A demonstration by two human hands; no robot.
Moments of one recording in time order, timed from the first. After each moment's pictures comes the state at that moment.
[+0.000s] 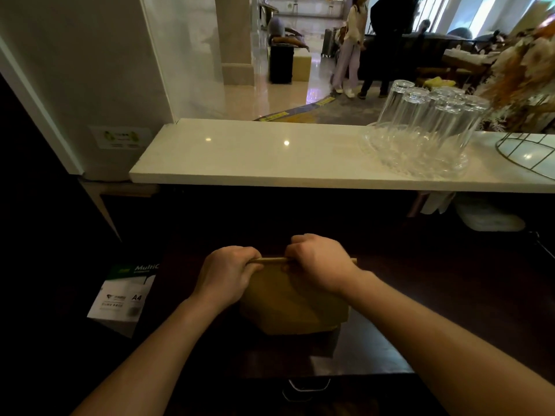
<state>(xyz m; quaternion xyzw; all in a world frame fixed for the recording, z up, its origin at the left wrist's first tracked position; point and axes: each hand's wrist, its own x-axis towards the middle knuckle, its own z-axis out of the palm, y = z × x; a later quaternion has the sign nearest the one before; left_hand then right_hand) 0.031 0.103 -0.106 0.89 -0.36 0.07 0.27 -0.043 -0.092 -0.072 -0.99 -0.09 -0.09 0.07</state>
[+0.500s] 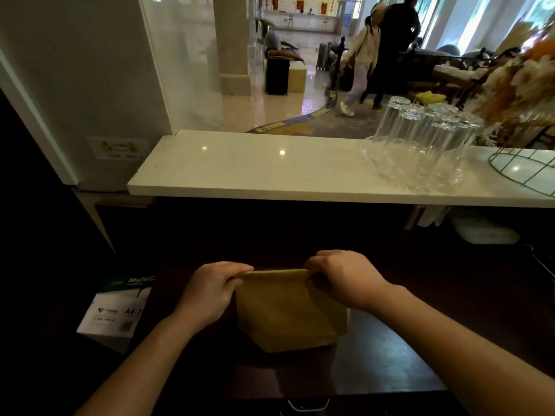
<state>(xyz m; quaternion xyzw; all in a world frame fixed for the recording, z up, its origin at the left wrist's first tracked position) 0.049 0.127 -0.111 0.88 -0.33 -0.02 0.35 -0.059 -0.125 -0.060 -0.99 -0.08 -0.05 0.03</state>
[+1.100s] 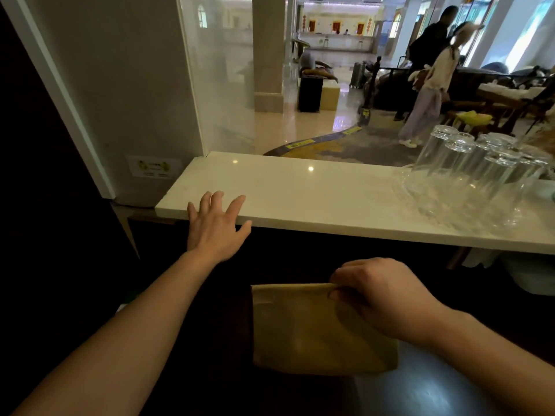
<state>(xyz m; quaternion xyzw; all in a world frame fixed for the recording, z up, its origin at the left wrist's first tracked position) 0.188 0.097 -0.045 0.97 -0.20 0.12 0.07 -0.036 -0.125 0.016 -0.99 -0.12 -0.07 0.06</state>
